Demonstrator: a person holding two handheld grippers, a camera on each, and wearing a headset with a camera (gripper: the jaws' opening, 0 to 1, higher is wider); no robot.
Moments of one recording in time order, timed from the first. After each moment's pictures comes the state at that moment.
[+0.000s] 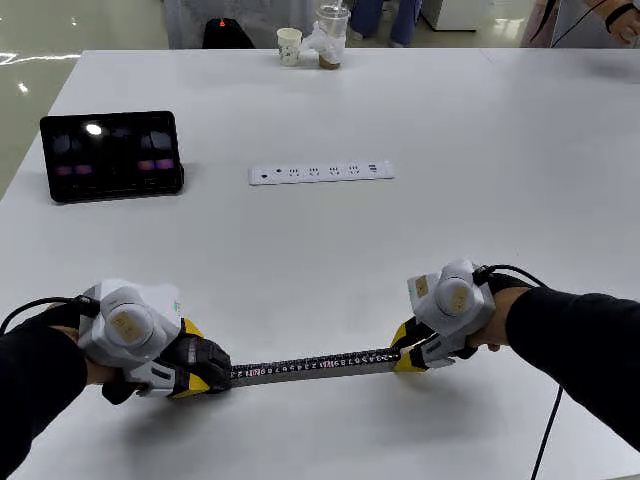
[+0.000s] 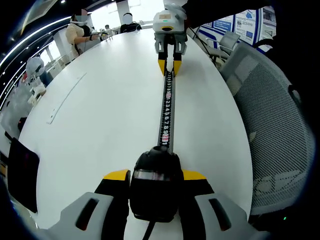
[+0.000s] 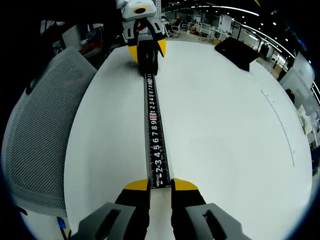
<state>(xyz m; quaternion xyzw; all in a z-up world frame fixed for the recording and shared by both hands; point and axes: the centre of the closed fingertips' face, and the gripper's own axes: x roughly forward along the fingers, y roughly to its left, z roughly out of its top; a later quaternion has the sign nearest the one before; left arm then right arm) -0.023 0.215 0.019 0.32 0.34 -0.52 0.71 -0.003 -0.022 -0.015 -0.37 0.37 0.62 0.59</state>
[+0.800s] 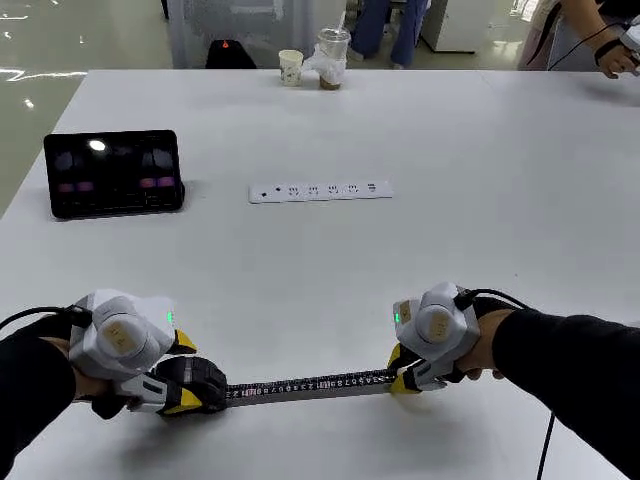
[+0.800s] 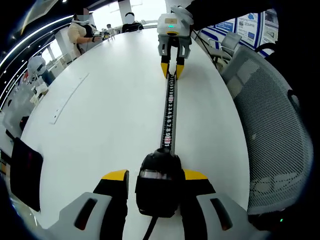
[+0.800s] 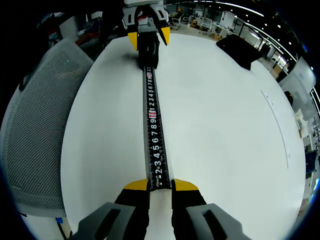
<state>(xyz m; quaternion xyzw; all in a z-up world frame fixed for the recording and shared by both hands) -0.019 0.216 0.034 0.32 0.35 -0.51 0.72 -0.005 -0.022 -0.015 -0.41 0.37 0.59 0.58</state>
